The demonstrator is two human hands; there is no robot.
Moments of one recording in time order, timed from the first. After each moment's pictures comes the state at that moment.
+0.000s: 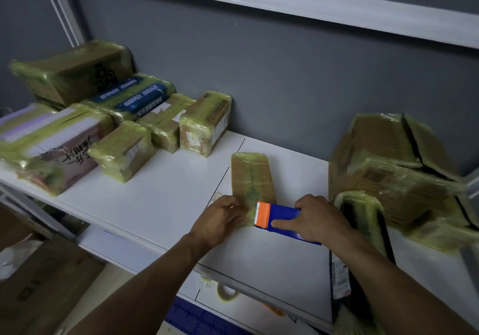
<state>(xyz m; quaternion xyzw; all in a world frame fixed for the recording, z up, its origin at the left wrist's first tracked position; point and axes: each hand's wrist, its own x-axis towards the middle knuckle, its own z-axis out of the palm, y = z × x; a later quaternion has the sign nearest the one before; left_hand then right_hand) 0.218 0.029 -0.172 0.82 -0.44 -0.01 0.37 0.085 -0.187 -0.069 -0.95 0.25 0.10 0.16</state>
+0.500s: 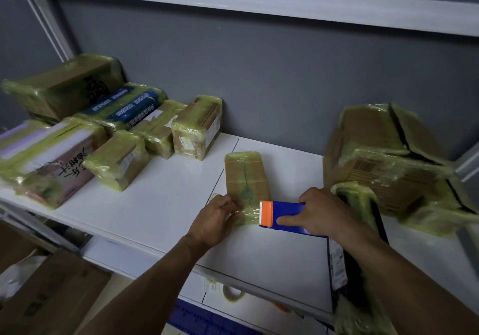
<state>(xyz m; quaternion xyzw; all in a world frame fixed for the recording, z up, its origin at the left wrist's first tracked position) 0.214 0.030 -0.160 0.82 -0.49 0.06 0.30 0.068 -0.197 -0.050 -0.95 0.26 0.08 0.17</state>
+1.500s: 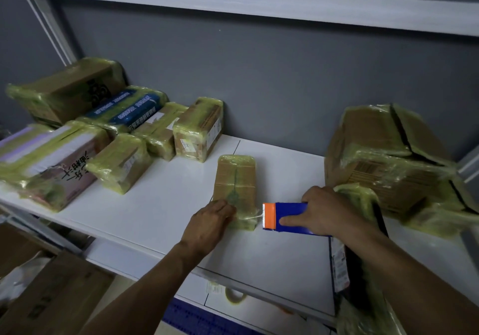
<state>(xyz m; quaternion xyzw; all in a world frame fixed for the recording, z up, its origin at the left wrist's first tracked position) 0.201 0.048 -0.136 0.87 -0.45 0.03 0.21 0.071 -0.199 -0.040 -0.95 0.26 0.10 0.15</state>
